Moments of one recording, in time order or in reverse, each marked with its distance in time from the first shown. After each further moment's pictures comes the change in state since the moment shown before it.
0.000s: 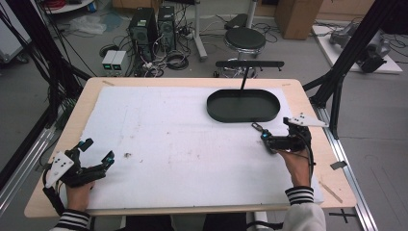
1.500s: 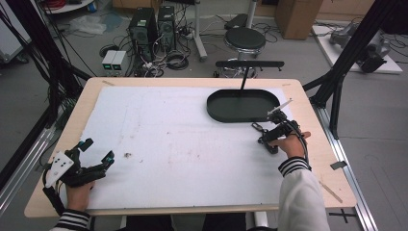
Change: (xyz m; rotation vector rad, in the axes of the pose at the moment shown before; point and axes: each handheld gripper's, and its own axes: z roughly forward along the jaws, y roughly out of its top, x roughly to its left) left arm 0.000 0.000 0.000 -0.002 0.001 -0.006; right arm -0.029 0.009 0.077 0.764 -0.047 0.029
